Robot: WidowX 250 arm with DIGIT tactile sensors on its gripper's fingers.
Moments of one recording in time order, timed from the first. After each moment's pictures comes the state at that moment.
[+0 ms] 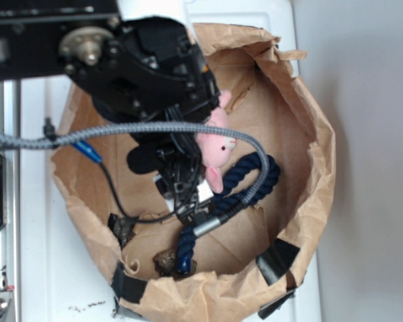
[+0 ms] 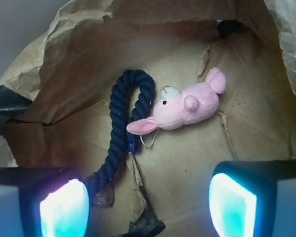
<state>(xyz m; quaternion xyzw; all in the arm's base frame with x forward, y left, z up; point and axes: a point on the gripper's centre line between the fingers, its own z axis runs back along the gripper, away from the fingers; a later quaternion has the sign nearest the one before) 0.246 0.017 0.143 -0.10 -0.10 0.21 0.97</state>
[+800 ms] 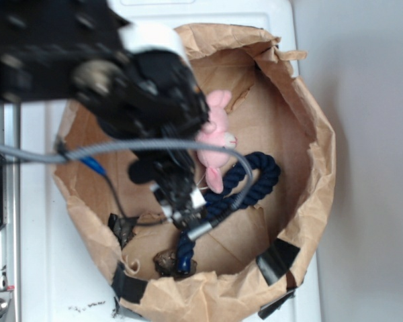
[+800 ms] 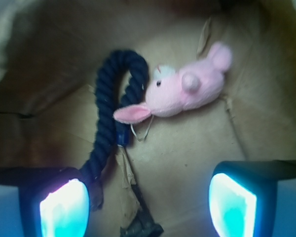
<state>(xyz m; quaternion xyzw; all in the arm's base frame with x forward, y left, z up) 0.245 0.001 0.103 -0.10 -0.06 0.21 0.97</state>
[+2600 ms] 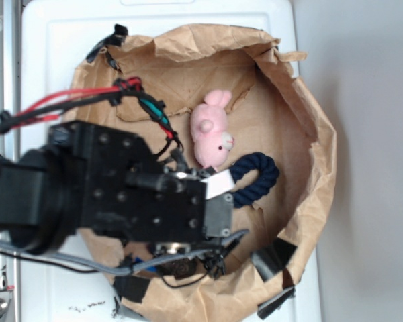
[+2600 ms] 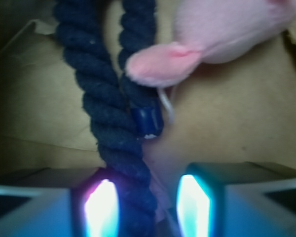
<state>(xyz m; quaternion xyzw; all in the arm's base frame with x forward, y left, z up) 0.253 -0.030 0.046 -0.01 -0.04 0.31 0.95</state>
